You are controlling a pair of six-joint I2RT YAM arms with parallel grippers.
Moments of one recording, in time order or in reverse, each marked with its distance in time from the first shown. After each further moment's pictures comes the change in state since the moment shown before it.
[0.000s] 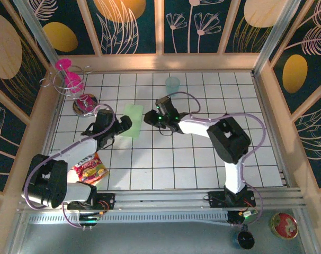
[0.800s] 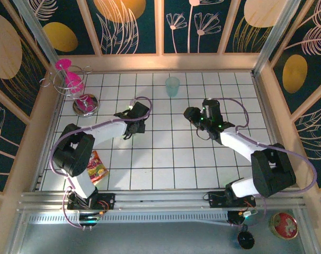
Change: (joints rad) left arm -0.305 0.418 0.446 -0.338 -0.278 0.273; right arm -0.352 -0.579 -0.507 -0.004 0.031 0.028
